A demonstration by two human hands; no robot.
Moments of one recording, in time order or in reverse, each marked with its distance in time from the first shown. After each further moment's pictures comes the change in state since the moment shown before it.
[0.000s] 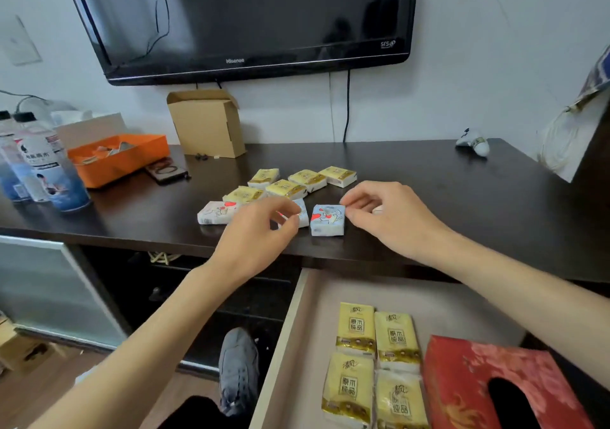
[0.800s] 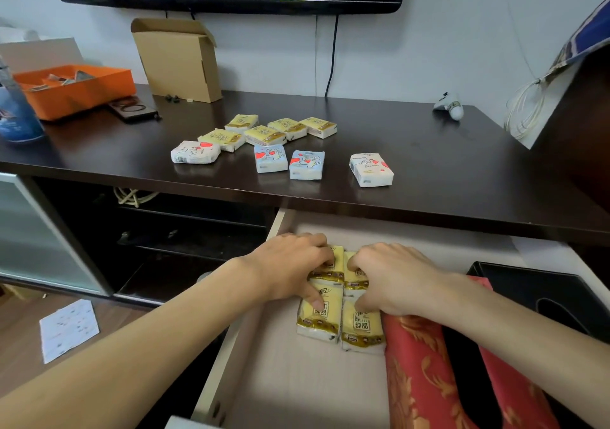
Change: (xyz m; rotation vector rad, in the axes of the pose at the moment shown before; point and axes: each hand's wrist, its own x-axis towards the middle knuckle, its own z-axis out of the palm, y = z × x) left_hand -0.066 0.015 0.089 0.495 -0.712 0.433; right_hand -0.115 0.013 0.029 -0.851 -0.597 0.135
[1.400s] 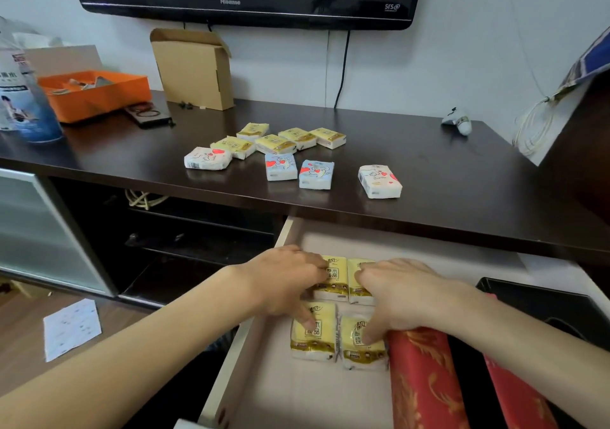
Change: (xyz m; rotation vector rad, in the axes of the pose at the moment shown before) left_hand -0.019 -0.003 0.000 0.064 -0.045 0.048; right_hand -0.002 -0.006 -0.011 -0.137 -0.195 -0.037
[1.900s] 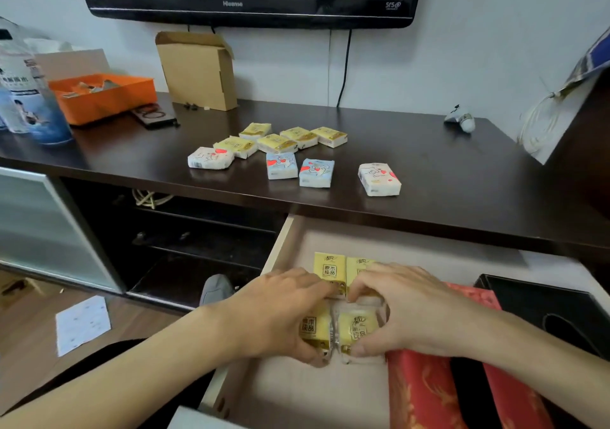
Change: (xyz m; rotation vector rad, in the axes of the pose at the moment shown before) left_hand -0.042 0.040 0.005 -0.207 0.134 -0.106; right_hand -0.040 0.007 0.016 0.376 0.236 -0.148
